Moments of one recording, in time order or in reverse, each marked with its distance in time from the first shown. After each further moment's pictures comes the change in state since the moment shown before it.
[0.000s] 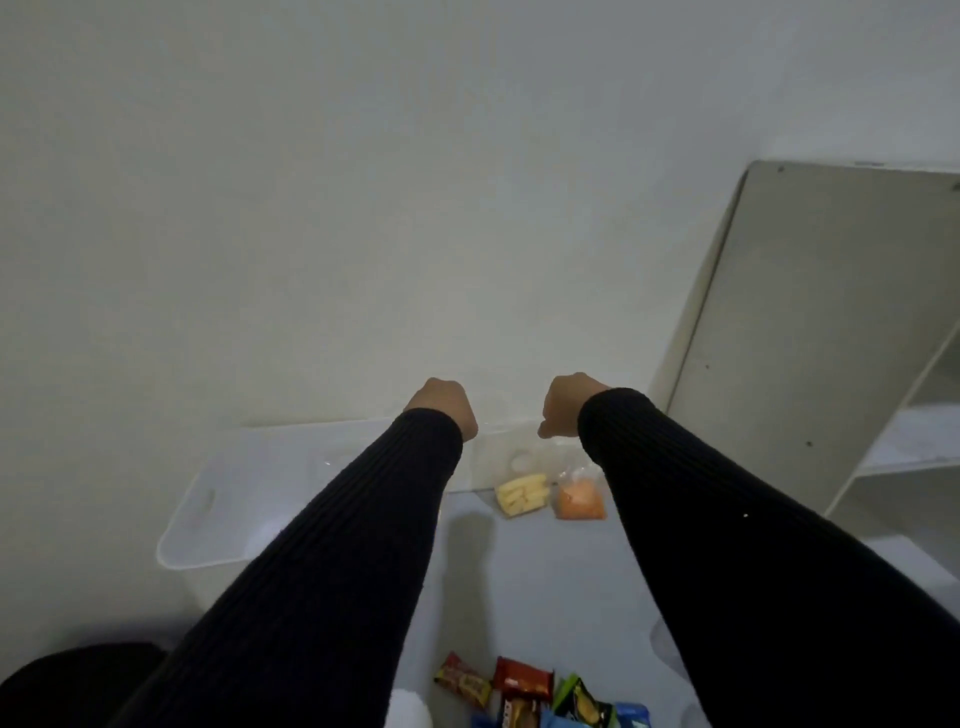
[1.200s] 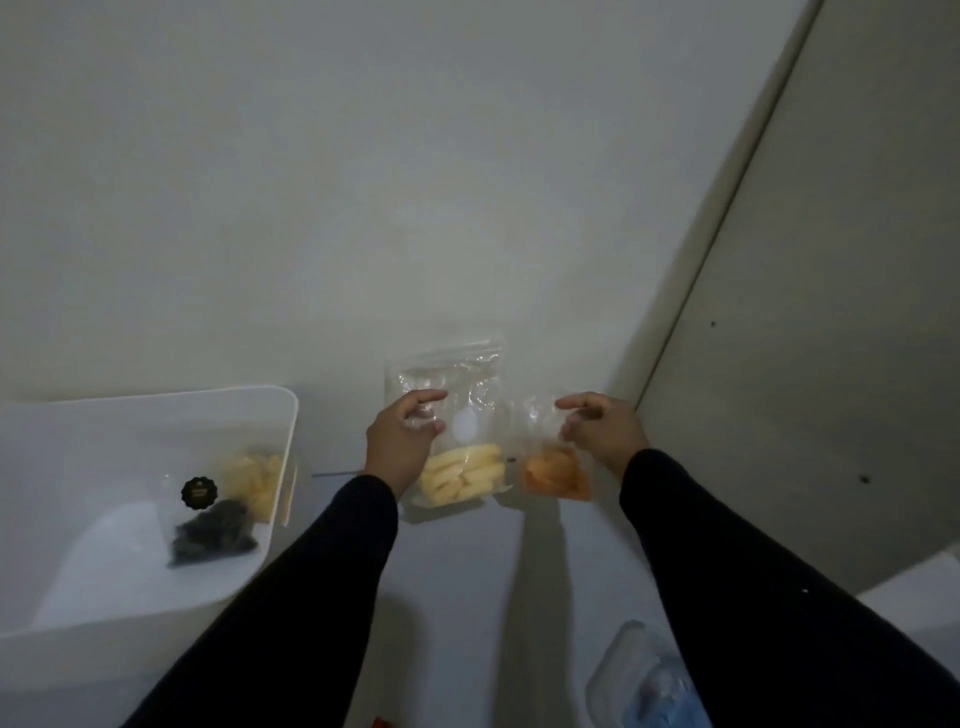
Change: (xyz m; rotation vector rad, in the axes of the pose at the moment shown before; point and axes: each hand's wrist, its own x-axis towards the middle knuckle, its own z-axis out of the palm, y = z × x) left_hand 0.127 0.057 0.189 -0.934 0.176 -0.094; right_hand 0.143 0.201 0.149 1.165 0.167 0.195
